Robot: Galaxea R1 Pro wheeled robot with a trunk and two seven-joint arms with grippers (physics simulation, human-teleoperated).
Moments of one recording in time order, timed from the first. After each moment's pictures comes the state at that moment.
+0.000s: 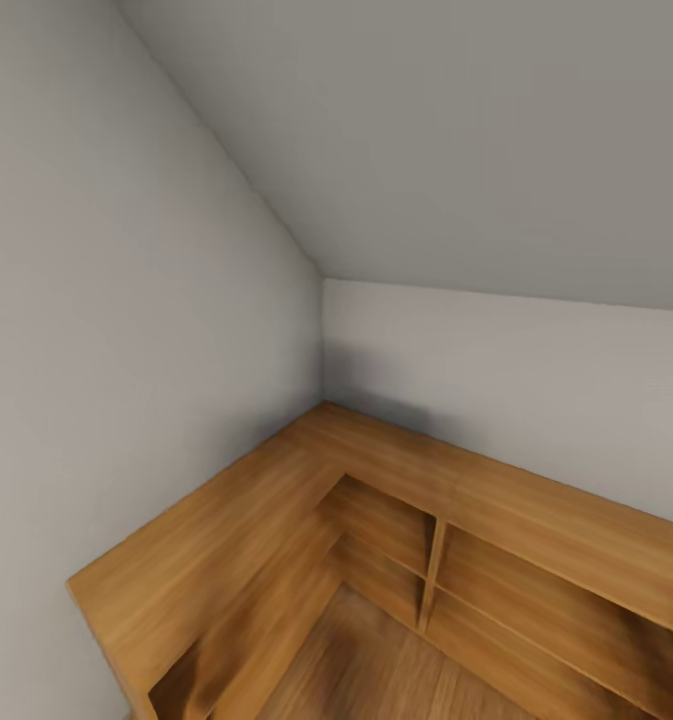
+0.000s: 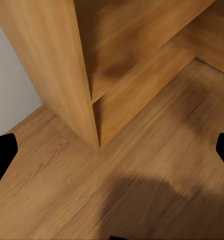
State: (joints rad) left arm 0.03 0.02 0.30 -0.02 -0.12 -1.01 -0.03; right arm -0.02 0.02 0.30 -0.01 -0.54 -0.95 -0.06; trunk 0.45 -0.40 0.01
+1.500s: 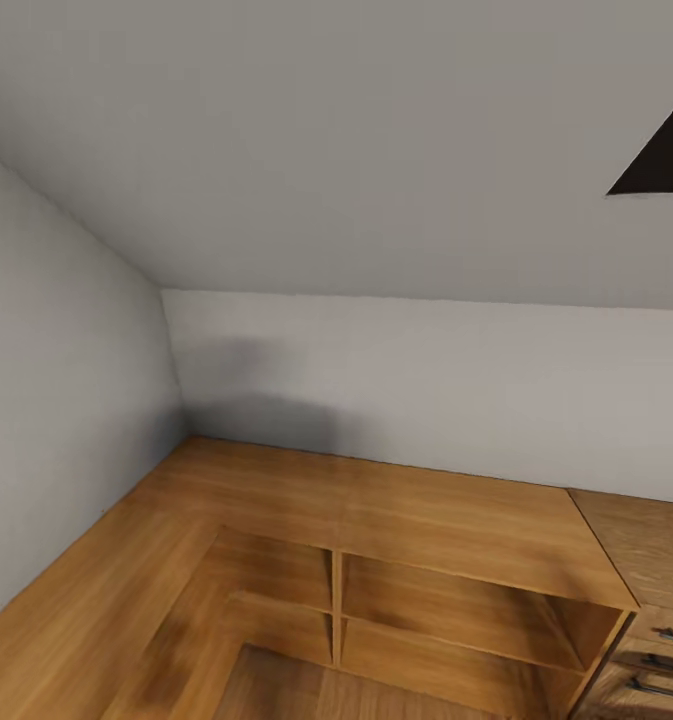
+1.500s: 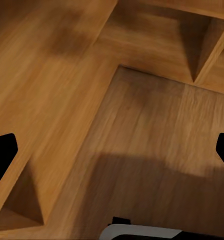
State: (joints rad) left arm 0.03 0.03 0.30 -0.02 -0.12 -0.94 -0.03; right arm -0.02 0.01 0.31 0.02 -0.54 -0.94 -0.05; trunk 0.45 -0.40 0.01
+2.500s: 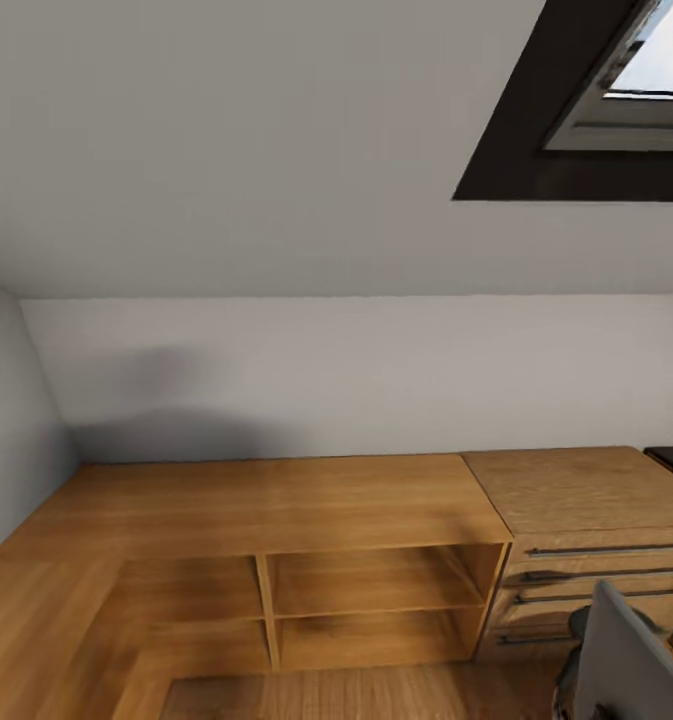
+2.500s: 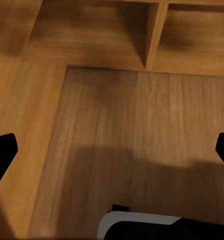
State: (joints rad) left arm 0.03 0.03 0.30 -0.02 -0.12 -0.89 -0.03; right arm -0.02 0.01 0.30 0.02 -0.54 -0.94 -0.05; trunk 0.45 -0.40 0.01
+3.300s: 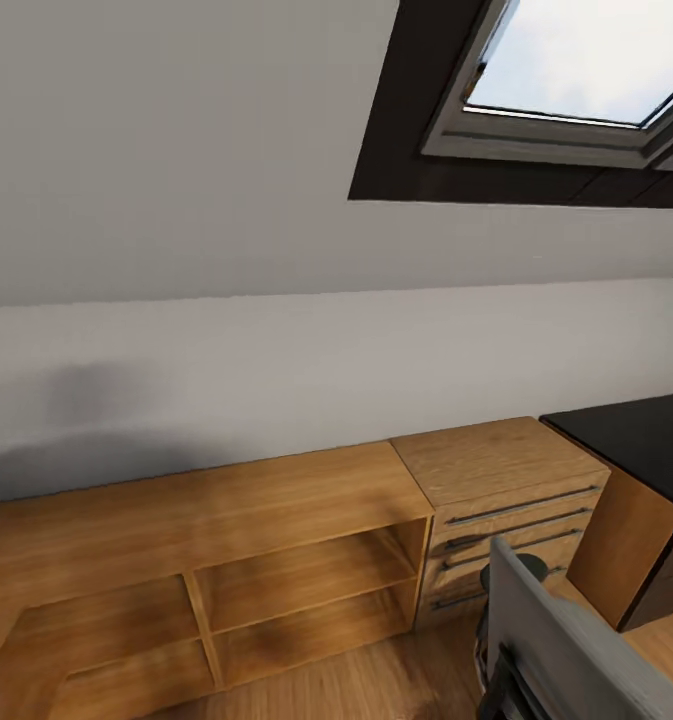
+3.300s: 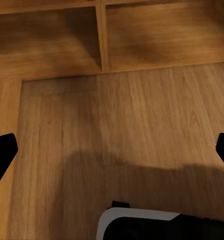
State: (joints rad) left arm 0.03 0.03 0.30 -0.02 -0.12 -0.88 -0.03; right arm -0.02 0.01 0.30 0.02 -0.54 -0.94 -0.06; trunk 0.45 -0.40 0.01
